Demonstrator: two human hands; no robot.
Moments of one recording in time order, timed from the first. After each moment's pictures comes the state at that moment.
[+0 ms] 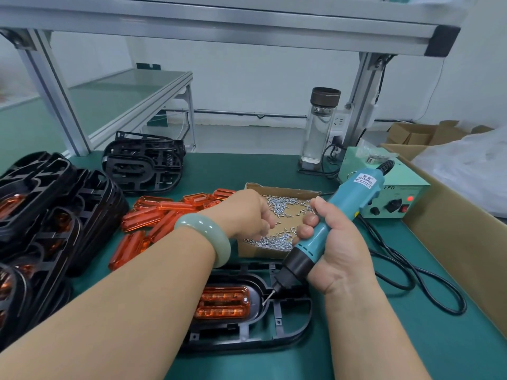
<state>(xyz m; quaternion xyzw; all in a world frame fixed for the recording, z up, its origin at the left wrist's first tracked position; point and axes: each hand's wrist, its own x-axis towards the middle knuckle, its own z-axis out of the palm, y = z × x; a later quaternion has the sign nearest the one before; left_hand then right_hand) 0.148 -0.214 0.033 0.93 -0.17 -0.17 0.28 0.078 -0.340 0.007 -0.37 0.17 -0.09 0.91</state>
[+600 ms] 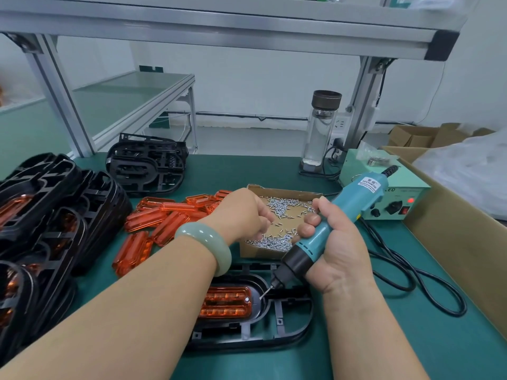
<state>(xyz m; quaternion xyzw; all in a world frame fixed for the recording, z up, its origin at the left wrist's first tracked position) 0.143 -0.212 0.027 0.92 -0.11 -0.12 0.36 0.076 -0.336 0.009 -0.34 0.16 -0.09 0.92</state>
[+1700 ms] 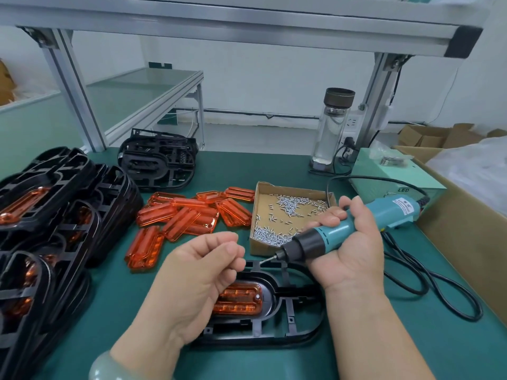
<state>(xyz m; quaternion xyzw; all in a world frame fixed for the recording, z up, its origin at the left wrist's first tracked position) 0.044 -0.149 0.000 0.53 0.04 -0.08 0.84 0.072 -0.328 0.011 -0.17 0.13 -0.14 0.97</state>
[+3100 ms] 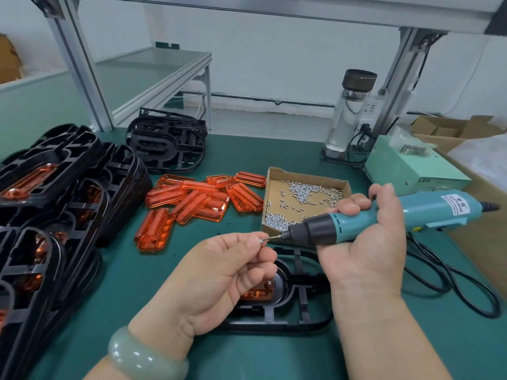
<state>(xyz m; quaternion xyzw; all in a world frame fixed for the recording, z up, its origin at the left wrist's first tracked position) 0.043 -0.152 -0.007 0.47 0.04 -0.21 0.86 0.058 -0.308 0.020 -0.19 0.11 -0.24 0.95</state>
